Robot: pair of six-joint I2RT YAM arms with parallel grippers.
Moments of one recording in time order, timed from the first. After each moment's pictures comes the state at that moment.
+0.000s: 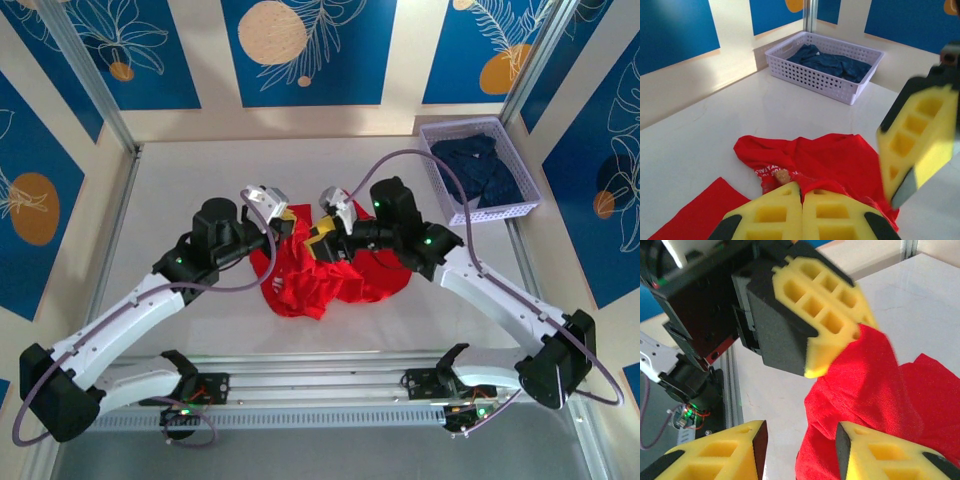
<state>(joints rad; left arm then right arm) -0.66 1.07 0.93 -0.13 0.20 0.02 0.70 1.23 1.09 -0.32 -0.59 -0.03</state>
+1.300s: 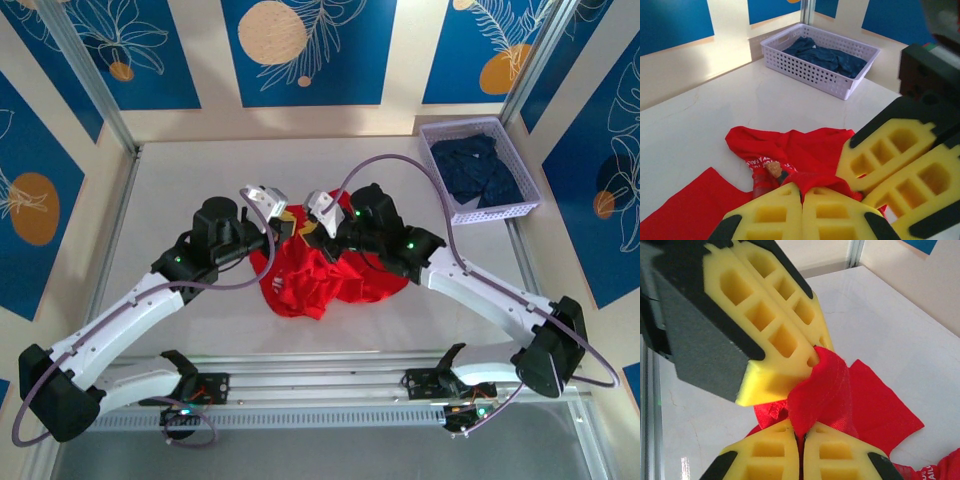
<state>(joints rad) -0.66 1.07 0.94 -0.18 0.20 -0.02 0.80 1.27 1.09 -0.27 -0.27 -0.18</state>
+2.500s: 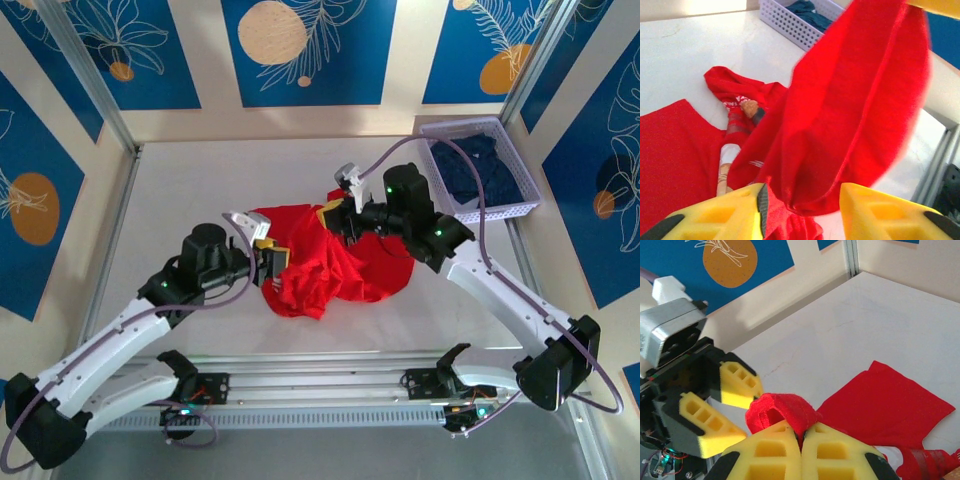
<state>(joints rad) -0.66 0.89 0.75 -0.27 0.27 -0.25 0.62 1.22 1.16 -0.33 -0.50 0.11</state>
